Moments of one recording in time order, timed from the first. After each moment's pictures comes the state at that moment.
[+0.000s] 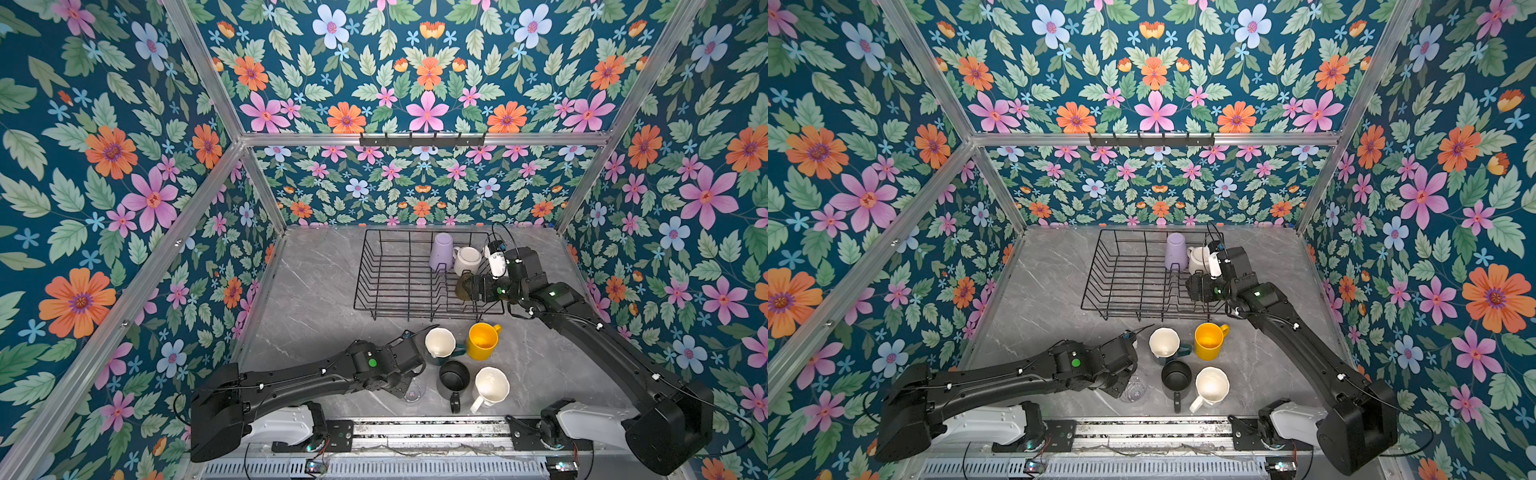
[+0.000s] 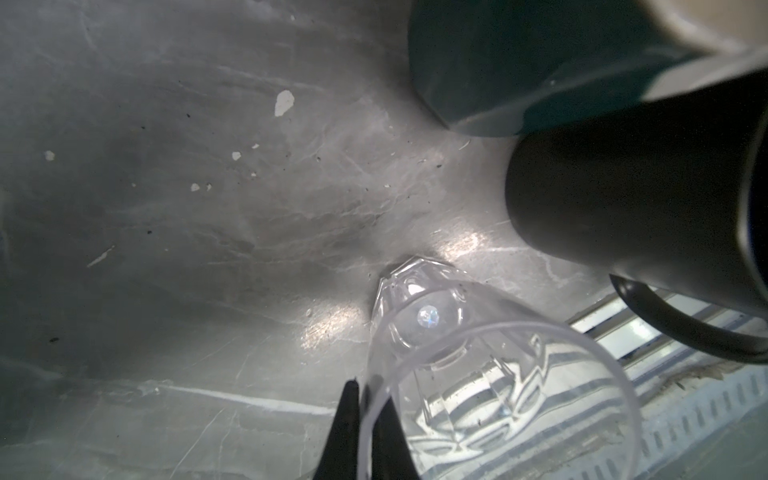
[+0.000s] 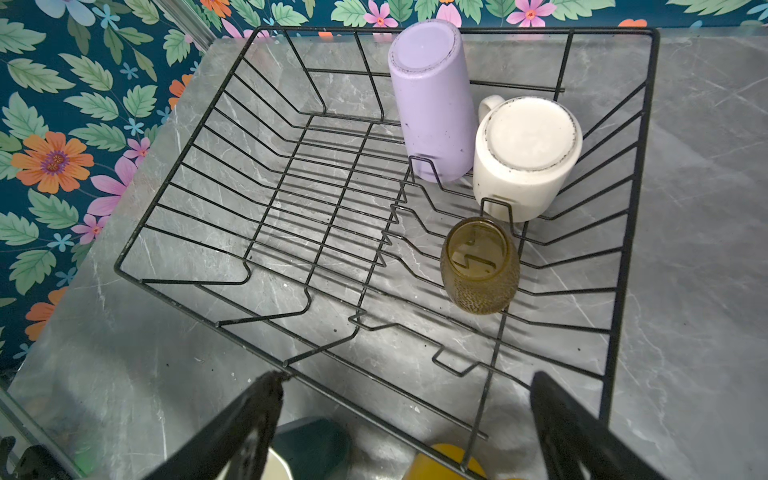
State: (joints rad) left arm -1.22 1.21 0.79 -0.83 -0.12 -0.65; right arm 0.42 1.24 1.08 -0.53 -0.12 0.26
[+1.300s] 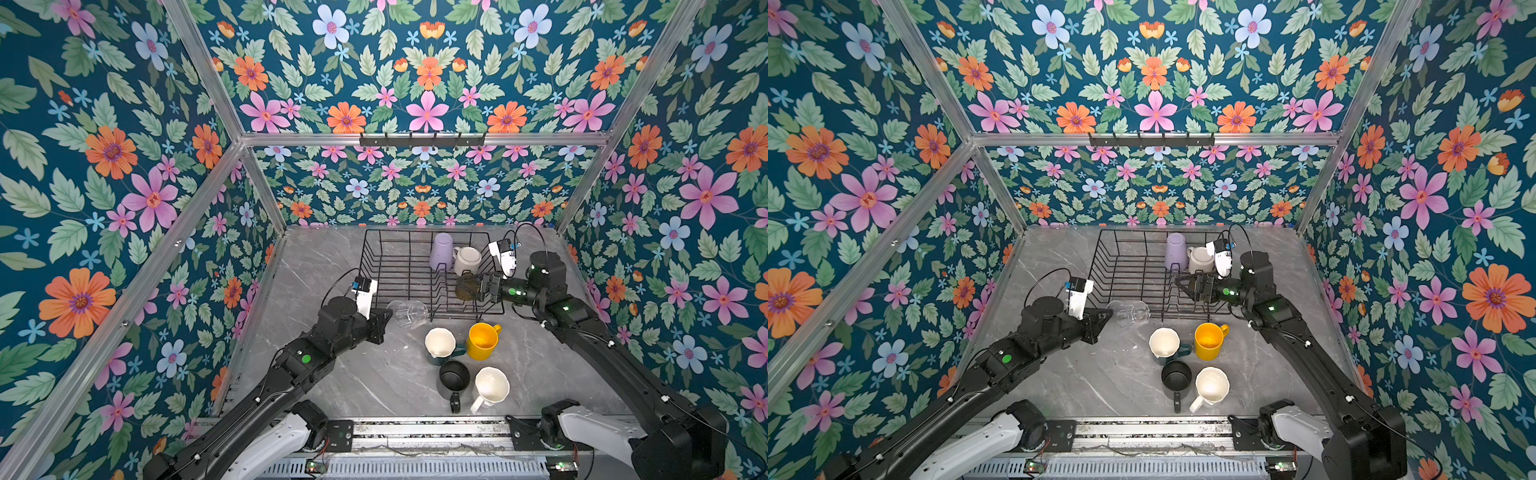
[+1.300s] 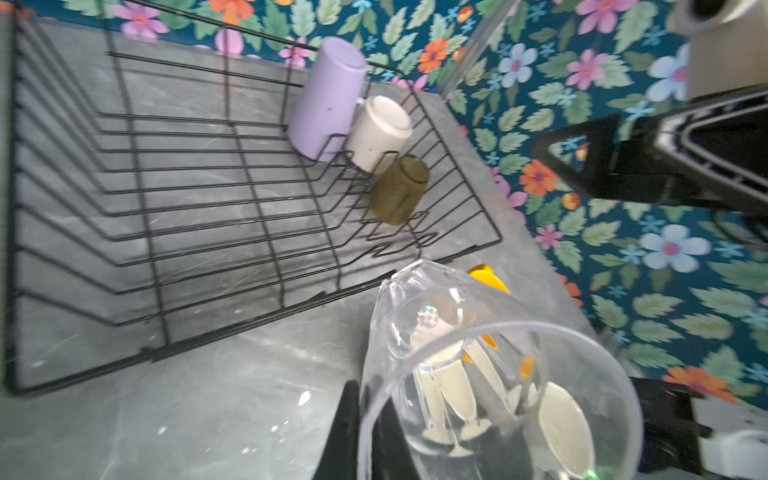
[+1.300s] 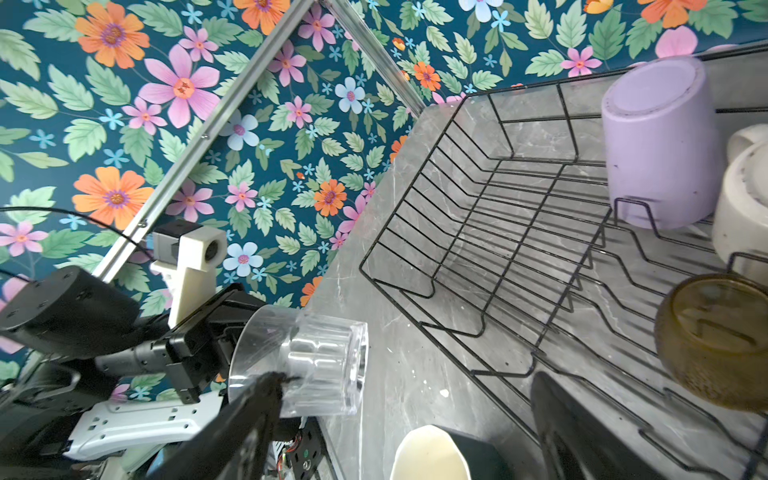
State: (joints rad) left arm -0.67 0.83 0.70 -0.27 0.20 -0.49; right arm 0.31 1.11 0.90 -0.13 -0.73 0.50
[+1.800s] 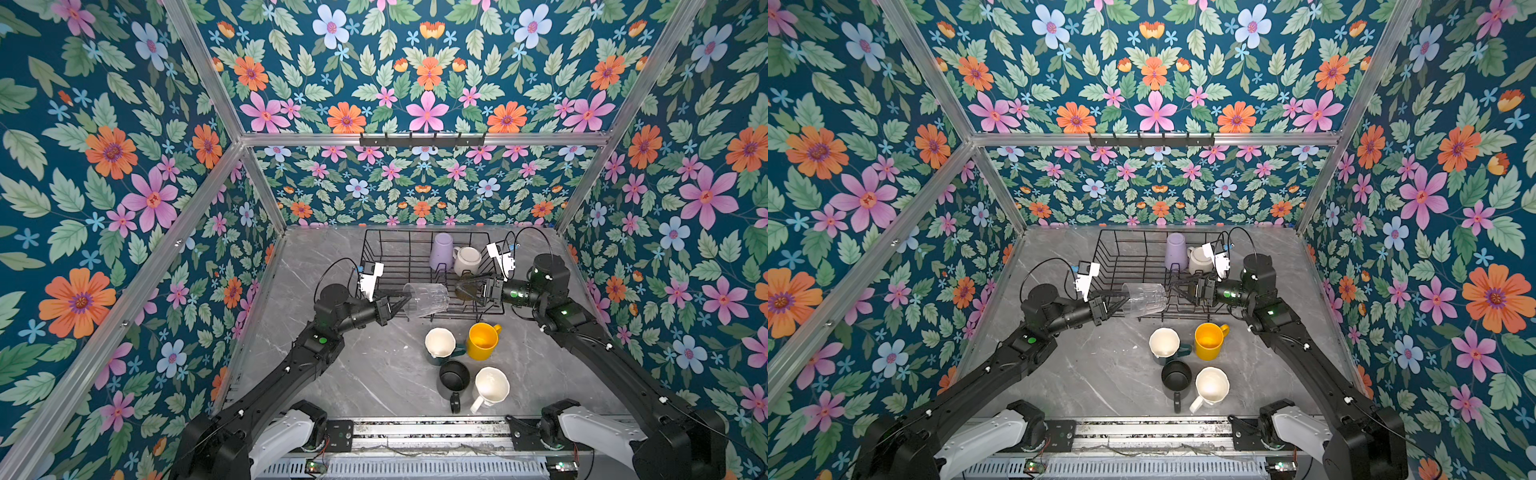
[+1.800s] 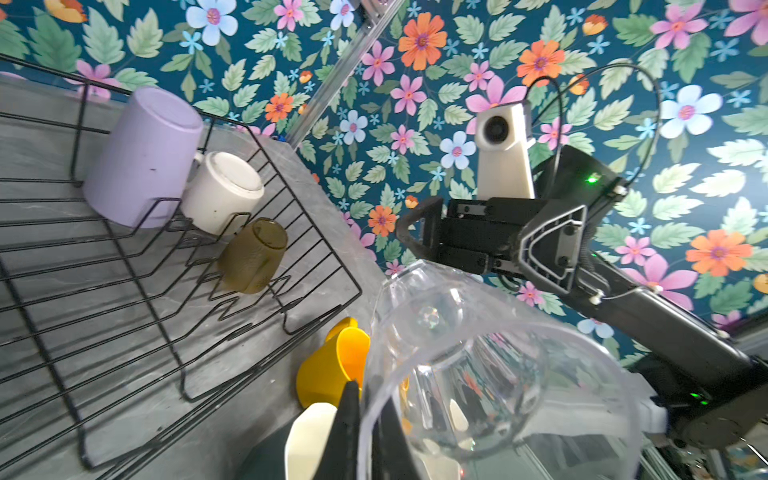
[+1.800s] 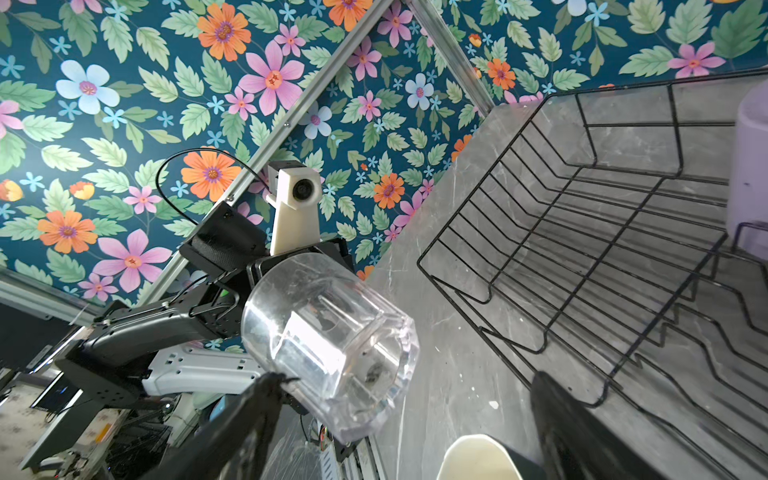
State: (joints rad) left arm -0.51 1.03 0.58 0.41 0.68 -0.72; right arm 0.31 1.11 0.85 0.04 -0.90 0.57
